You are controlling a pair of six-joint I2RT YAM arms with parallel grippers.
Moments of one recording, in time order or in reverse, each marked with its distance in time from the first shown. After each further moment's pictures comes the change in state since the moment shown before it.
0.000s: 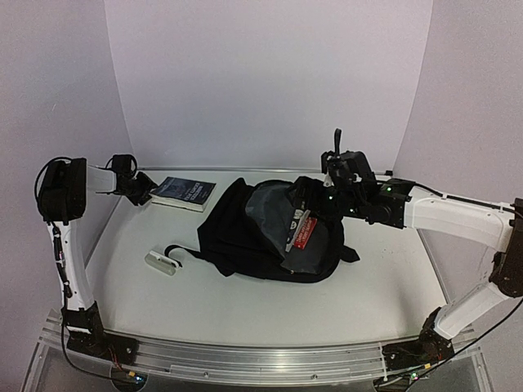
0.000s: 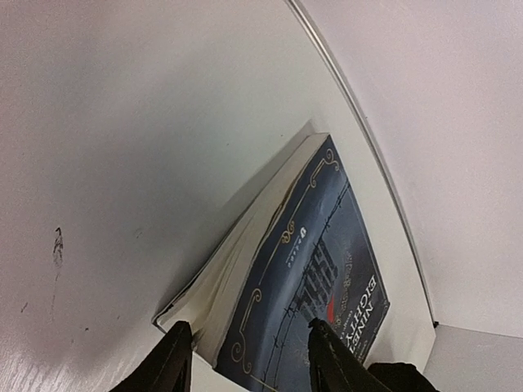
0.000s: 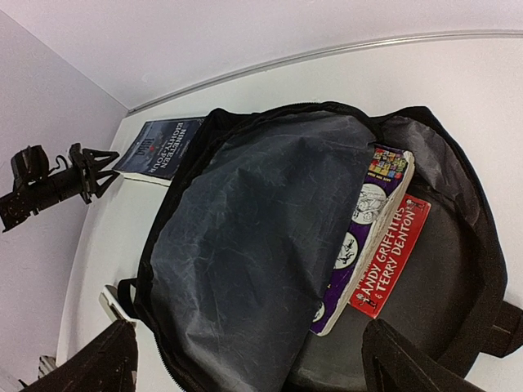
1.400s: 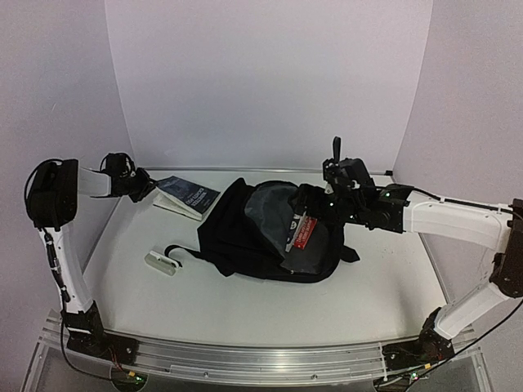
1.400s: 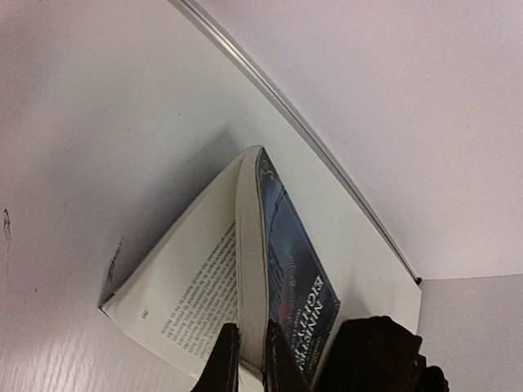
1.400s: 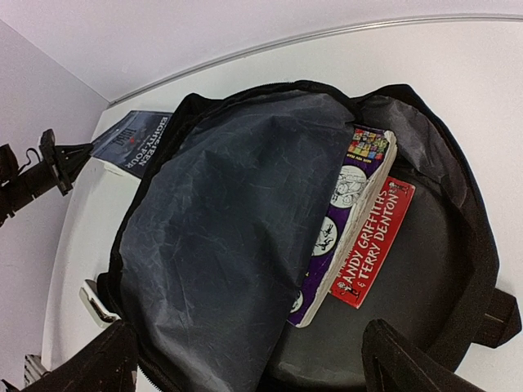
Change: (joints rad) left arm -0.005 -0.100 -0.141 0.177 0.109 0.080; right arm 0.000 0.000 -0.047 -0.001 0.018 0.010
